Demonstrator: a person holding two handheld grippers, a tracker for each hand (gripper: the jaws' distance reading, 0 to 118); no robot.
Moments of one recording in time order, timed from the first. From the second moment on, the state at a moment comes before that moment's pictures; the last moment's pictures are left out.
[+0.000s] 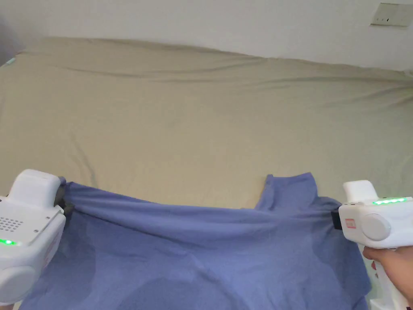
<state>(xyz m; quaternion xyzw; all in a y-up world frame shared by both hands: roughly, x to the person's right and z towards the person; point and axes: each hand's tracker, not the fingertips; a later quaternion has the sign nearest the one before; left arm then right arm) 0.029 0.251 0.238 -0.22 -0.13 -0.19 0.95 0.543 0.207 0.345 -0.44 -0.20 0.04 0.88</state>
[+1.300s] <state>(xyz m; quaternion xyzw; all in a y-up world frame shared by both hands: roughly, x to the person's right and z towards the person) -0.036 0.603 0.320 0.09 -0.08 -0.05 0.99 0.445 0.620 0.535 0.03 -0.29 0.17 0.94</state>
